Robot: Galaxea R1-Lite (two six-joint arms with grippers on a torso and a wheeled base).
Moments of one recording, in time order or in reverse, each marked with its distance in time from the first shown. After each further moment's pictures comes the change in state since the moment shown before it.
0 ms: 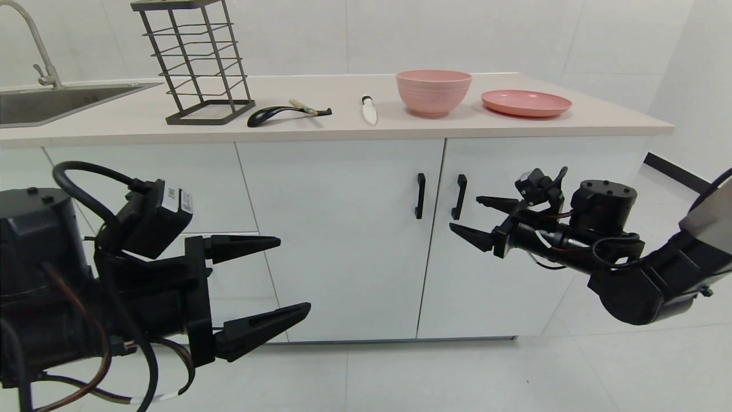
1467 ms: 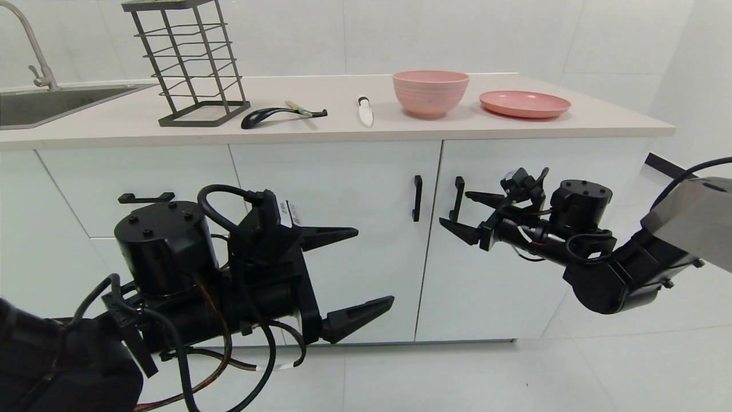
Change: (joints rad) left arm -0.174 0.368 -0.034 -0.500 0.042 -0.001; right arm 0.009 0.108 -0.113 -0.051 0.012 0.003
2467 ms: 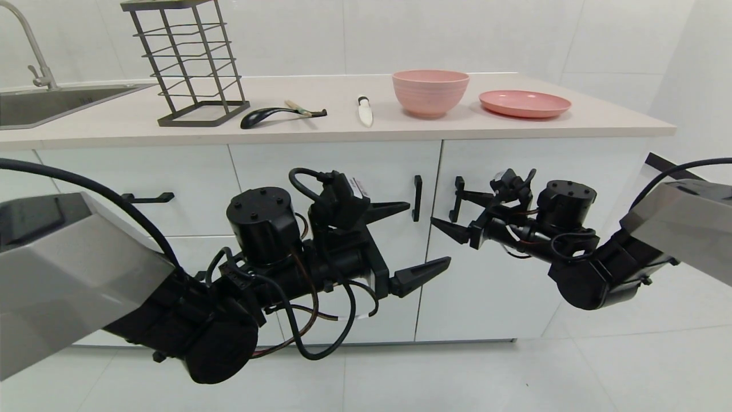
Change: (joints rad) left arm -0.071 0.288 -0.281 -0.165 0.003 -0.088; right arm 0.031 0.060 -0.066 -0.020 0.027 0.005
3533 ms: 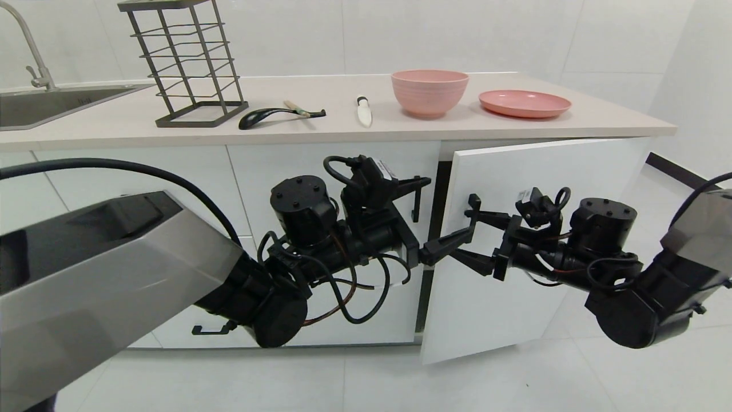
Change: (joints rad) left arm -0.020 0.162 -0.258 -0.043 0.020 -0.007; right arm 0.003 -0.140 0.300 -0.102 0.142 -0.003
